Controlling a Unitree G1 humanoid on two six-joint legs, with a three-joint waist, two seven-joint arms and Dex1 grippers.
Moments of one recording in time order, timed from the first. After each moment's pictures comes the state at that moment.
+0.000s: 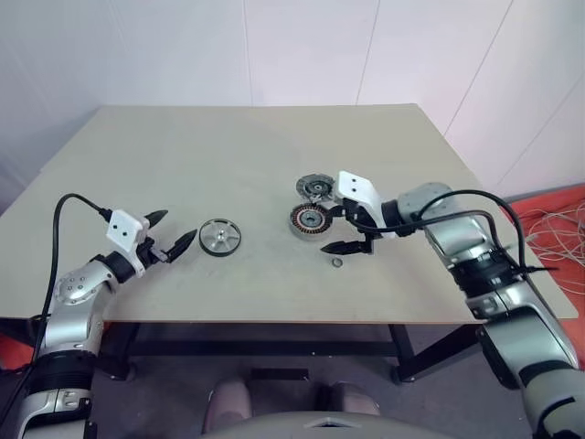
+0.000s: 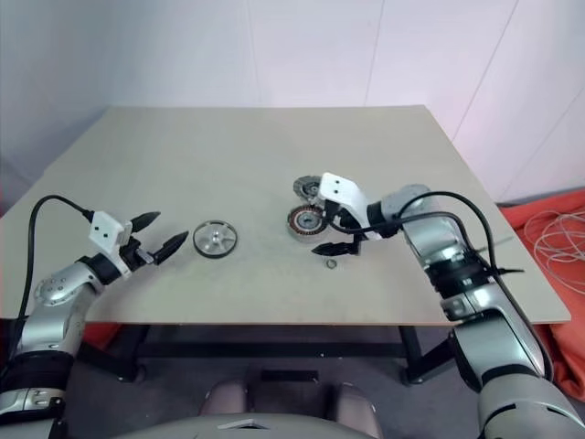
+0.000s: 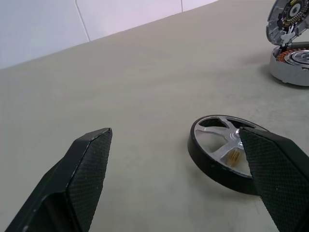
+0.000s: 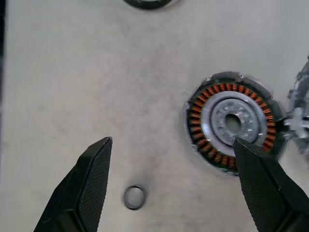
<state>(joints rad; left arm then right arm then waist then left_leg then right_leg) -0.13 0.55 0.23 0.26 -0.32 -0.06 -0.80 -0.78 -0.59 0.39 0.32 -0.01 0.35 1.26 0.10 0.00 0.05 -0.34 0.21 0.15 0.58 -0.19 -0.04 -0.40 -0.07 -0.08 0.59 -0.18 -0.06</state>
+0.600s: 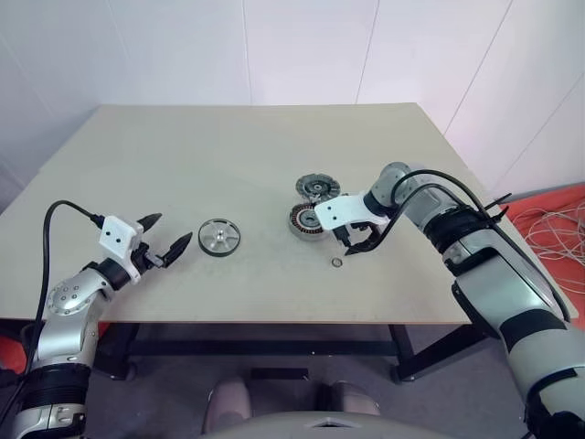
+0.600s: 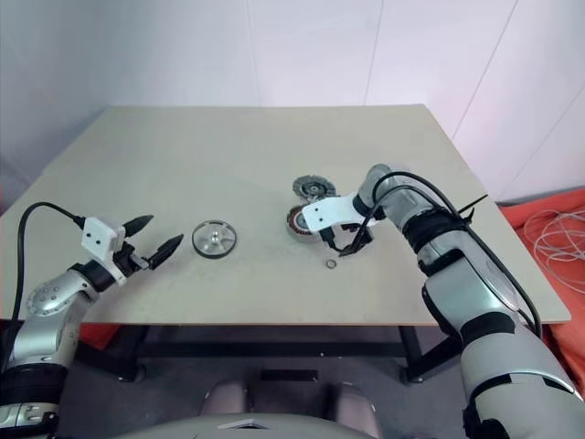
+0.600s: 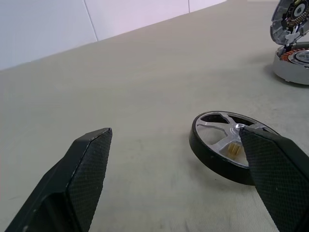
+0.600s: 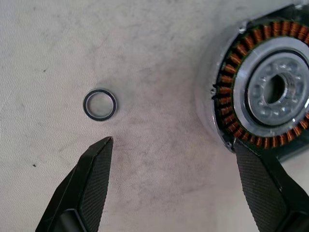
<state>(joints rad) -0.07 0.55 0.24 0.18 -0.33 -0.05 -0.75 -1.06 -0.50 0.63 0.86 -0.38 -0.27 1.36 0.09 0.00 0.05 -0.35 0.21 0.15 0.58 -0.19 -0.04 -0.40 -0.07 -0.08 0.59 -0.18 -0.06</state>
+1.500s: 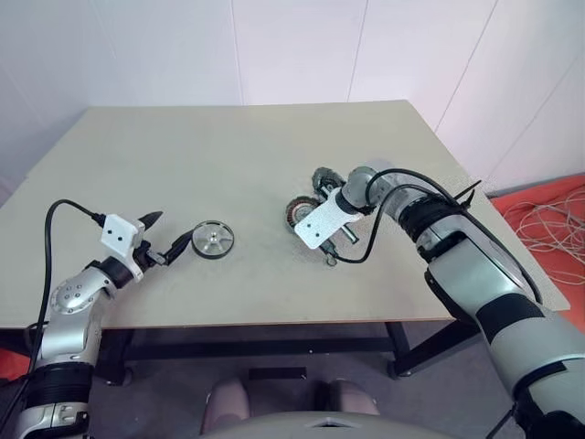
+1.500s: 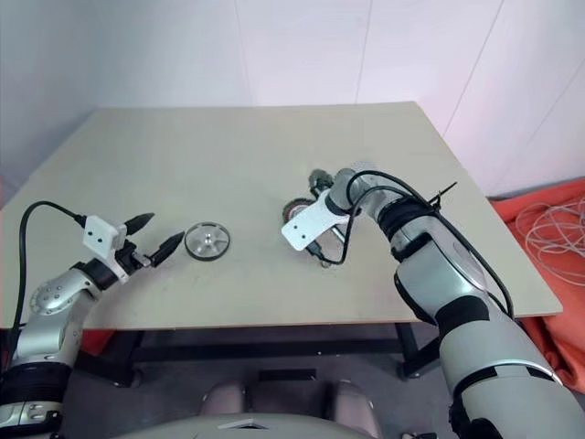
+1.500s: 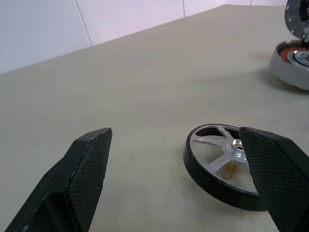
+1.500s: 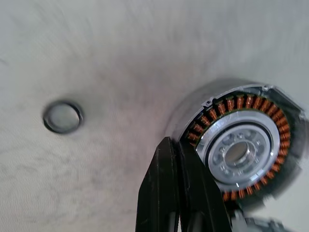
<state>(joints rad) -0.09 0.54 0.24 0.18 -0.33 -0.05 -0.74 -1.15 -0.37 0.67 0.96 -0.53 -0.63 1.25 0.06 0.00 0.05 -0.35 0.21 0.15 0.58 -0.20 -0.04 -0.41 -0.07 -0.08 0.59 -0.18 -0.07</state>
